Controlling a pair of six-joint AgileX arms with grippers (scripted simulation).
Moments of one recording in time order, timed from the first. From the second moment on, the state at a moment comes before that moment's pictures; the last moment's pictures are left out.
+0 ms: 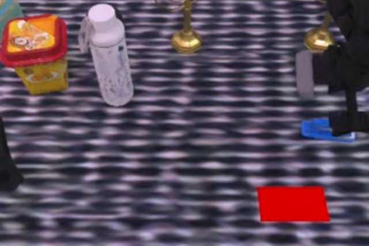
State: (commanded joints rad) left arm 0.00 0.00 0.00 0.00 0.00 0.00; right arm 0.18 2.12 1.52 -0.97 0.00 -1.24
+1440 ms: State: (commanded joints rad) left arm 0.00 0.00 0.00 0.00 0.00 0.00; right arm 0.19 2.17 1.43 -0.83 0.00 -1.23
